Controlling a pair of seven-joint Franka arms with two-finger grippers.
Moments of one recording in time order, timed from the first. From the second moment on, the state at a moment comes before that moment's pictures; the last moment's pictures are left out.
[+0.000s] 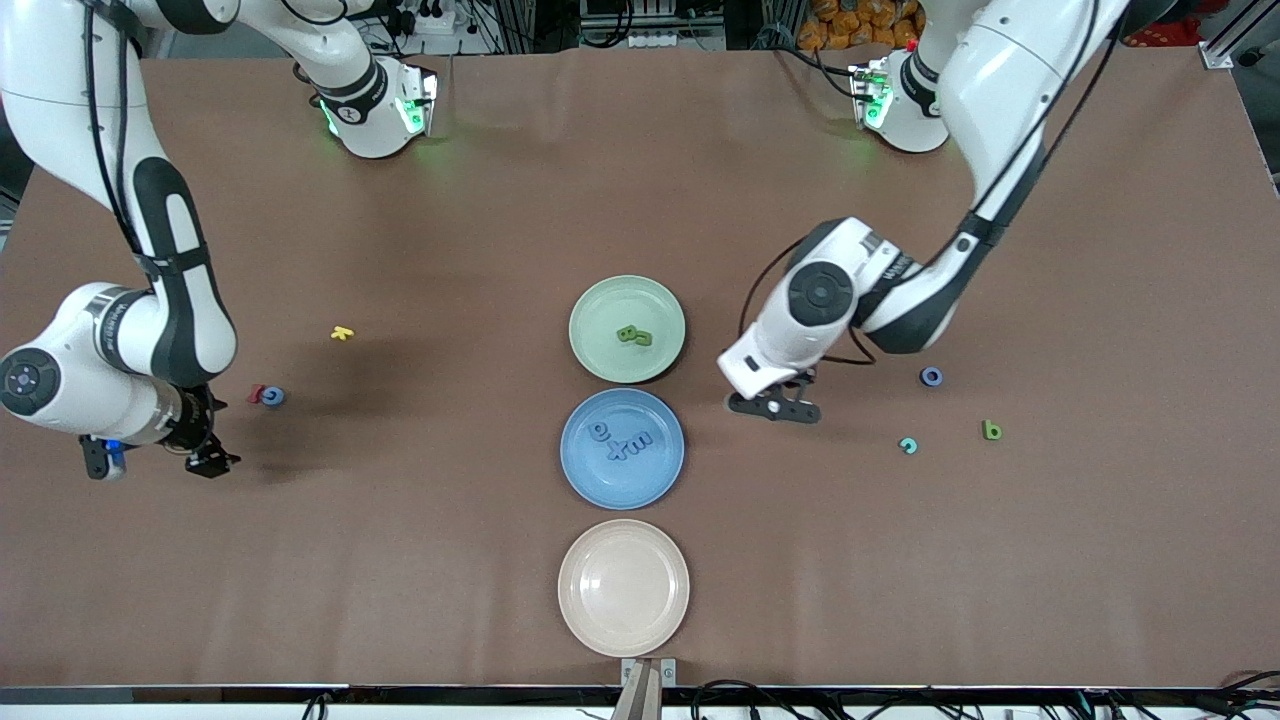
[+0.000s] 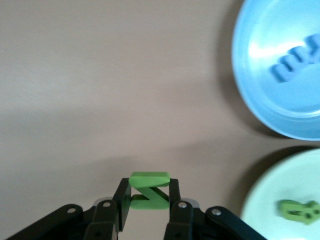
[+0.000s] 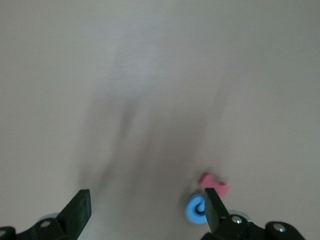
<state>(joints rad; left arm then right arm) -0.14 0.61 -0.50 -1.75 0.29 2.27 -0.61 0.04 0.58 -0.27 -1.79 0.11 2.29 0.95</state>
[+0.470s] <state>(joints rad) -0.30 0.64 -0.48 -1.71 0.29 2.26 -0.82 0.04 0.54 -0.27 -1.90 0.11 2.34 1.14</state>
